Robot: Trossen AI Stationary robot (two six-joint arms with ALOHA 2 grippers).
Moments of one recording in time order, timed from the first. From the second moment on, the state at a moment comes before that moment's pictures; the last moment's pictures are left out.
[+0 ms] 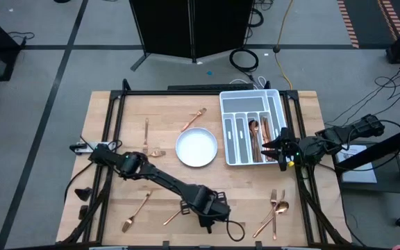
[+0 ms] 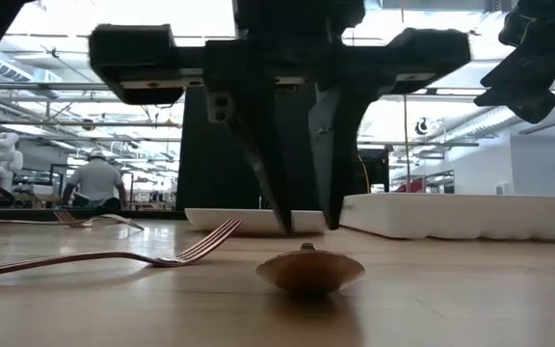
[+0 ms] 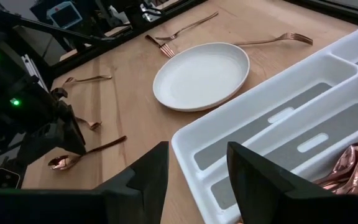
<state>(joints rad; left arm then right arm) -0.43 2.46 2.20 -1.17 -0.06 0.97 0.38 0.36 0.42 -0.55 0.45 0.67</state>
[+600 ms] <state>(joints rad) -0.42 2.51 2.20 -1.15 0.01 1.09 0.37 0.36 0.42 -0.55 0.45 0.66</state>
